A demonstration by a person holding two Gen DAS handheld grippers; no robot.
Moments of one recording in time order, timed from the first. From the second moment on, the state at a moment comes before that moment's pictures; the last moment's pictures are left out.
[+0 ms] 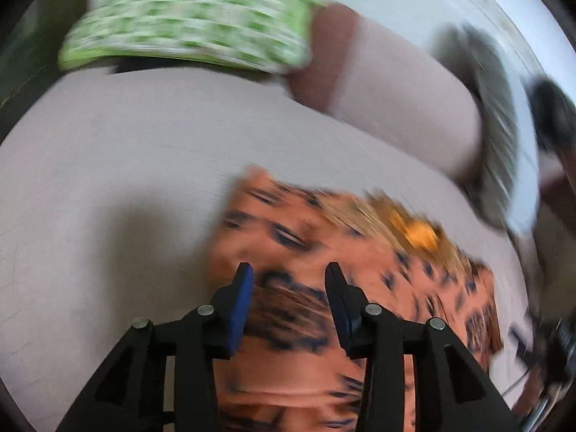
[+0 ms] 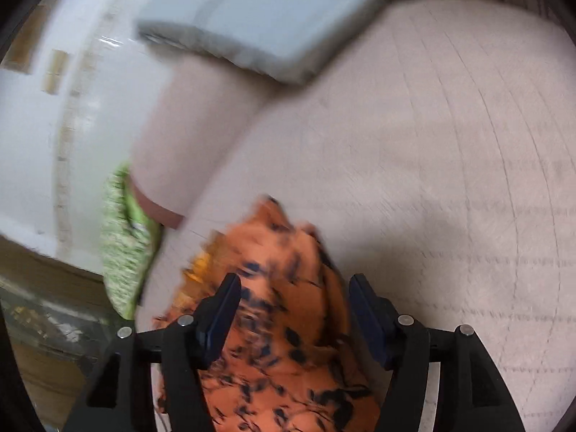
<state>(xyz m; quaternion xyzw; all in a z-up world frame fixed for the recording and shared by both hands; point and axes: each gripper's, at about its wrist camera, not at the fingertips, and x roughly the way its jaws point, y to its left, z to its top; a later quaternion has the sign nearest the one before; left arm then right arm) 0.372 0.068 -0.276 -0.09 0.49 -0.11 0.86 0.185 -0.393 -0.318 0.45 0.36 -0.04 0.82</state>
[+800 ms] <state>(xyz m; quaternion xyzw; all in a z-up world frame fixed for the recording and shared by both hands) 0.355 0.033 -0.317 0.11 0.49 -0.11 0.86 0.245 -0.361 -0.354 0.32 0.44 -0.06 0.84</state>
